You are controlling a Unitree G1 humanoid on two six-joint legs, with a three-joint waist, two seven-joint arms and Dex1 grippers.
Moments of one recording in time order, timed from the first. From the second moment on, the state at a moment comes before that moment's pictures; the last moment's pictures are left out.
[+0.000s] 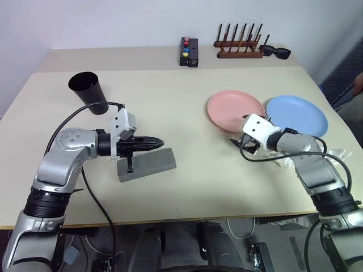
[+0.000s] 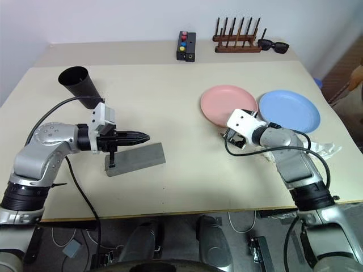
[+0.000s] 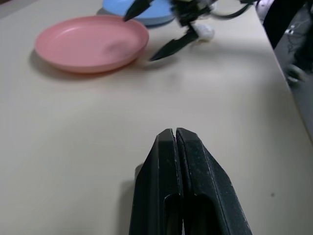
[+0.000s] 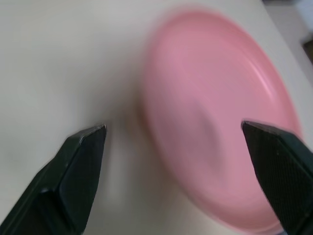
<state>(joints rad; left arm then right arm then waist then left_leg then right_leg) -0.43 0.68 -0.02 -0.17 -0.45 0.48 -1.18 -0.52 -0.74 0.18 0.20 -0.14 0.15 0.66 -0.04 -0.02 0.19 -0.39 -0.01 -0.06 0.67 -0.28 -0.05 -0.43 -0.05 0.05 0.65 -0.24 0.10</state>
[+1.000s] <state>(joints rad) -0.38 0.62 -0.05 -0.23 -0.48 0.47 -1.06 -0.23 -0.95 0.15 -0.09 -0.19 -0.10 0.89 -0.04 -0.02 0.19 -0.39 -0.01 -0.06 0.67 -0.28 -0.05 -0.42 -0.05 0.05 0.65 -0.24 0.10</state>
